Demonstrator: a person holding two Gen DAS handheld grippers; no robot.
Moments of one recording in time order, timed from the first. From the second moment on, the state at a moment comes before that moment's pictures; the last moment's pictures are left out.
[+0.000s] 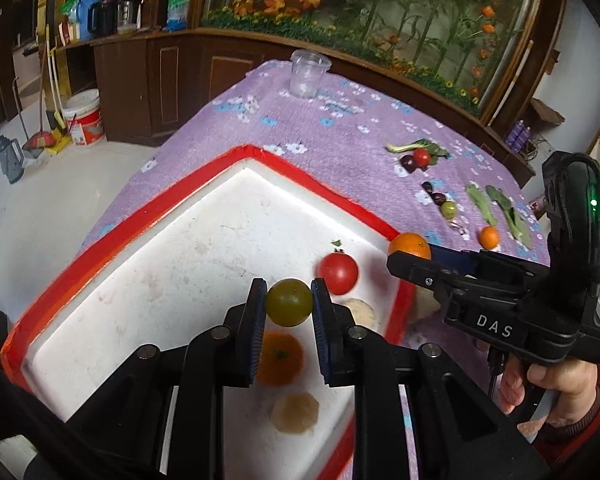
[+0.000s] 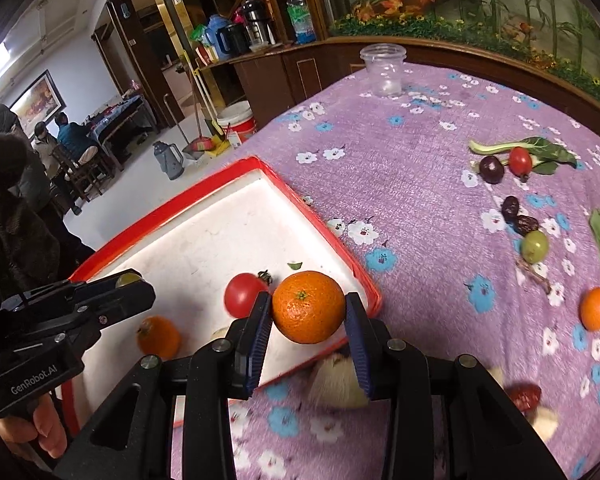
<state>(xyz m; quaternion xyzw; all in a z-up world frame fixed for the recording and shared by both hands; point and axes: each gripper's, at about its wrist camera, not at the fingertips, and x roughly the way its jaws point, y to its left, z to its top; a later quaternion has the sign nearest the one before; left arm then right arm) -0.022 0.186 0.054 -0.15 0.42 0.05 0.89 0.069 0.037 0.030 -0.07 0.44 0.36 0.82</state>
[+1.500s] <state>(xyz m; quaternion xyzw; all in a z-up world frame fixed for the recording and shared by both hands) -0.047 0.142 0.056 -0.14 0.43 0.04 0.89 -0.009 -0.063 0.061 -0.04 0.39 0.35 0.85</state>
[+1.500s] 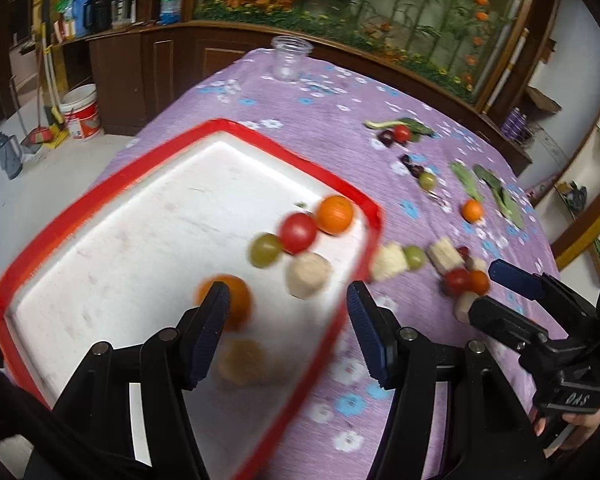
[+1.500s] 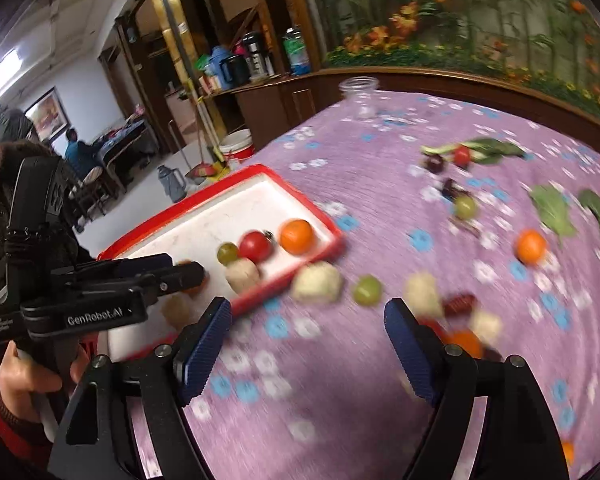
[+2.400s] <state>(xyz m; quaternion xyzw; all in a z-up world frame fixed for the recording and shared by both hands) -0.033 0.000 0.043 -0.03 0.45 -0.11 0.89 -0.046 -0.237 0.034 -0.02 0.41 0.20 0.89</state>
